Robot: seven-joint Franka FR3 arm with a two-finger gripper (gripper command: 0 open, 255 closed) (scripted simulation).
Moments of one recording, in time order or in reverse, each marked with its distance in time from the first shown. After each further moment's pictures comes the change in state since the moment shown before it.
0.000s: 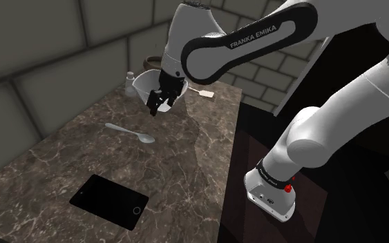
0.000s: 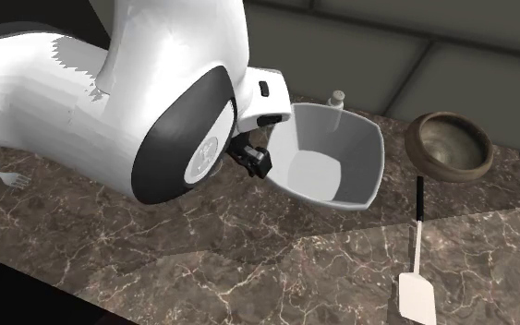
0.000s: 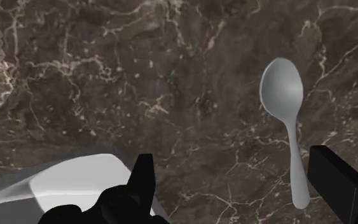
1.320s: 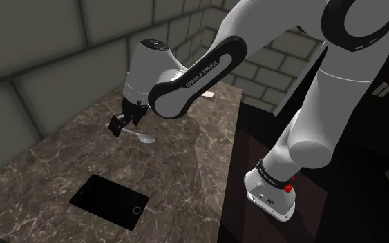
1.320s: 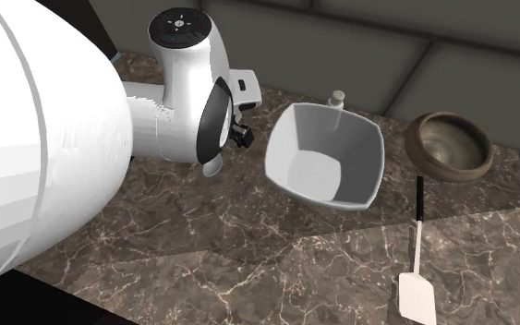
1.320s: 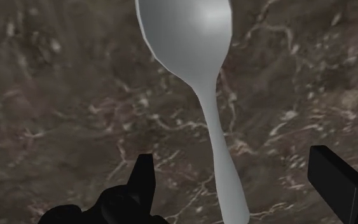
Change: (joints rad) arm 0.062 0.447 0.049 0.189 -0.252 0.340 0.217
